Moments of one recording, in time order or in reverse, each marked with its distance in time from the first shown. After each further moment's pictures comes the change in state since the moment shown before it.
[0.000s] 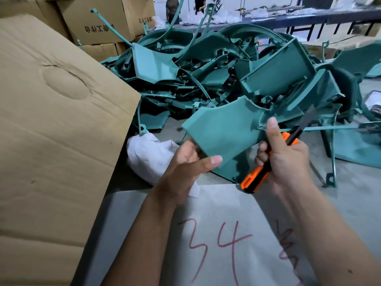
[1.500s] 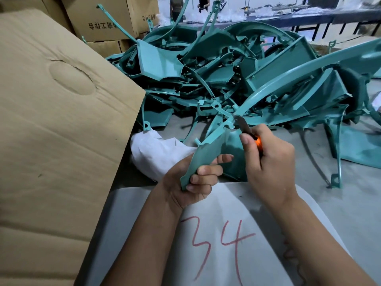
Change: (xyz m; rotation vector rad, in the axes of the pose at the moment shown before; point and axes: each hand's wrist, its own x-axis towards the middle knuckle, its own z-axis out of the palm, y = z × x) left_hand -0.004 0.019 -0.001 -0.715 -0.122 -0.705; right_hand -0.015 0.017 0.009 -0.996 -0.162 -0.910
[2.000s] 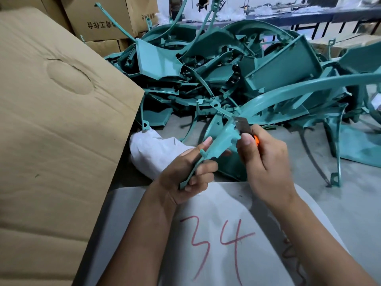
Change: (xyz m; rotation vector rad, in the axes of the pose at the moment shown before) left_hand -0.001 0.003 0.004 0.362 0.201 0.142; right_hand 0.000 -0.003 -0.004 0.242 -0.135 0.050
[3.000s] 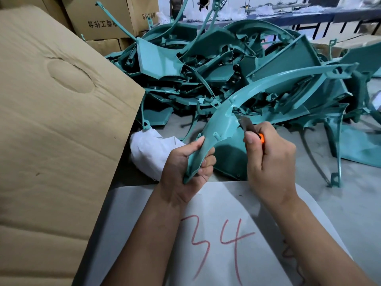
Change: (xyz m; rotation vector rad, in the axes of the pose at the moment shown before) left_hand 0.006 -0.004 0.011 -0.271 0.088 0.265; right_hand -0.001 0.001 0.003 -0.201 0.179 -0.063
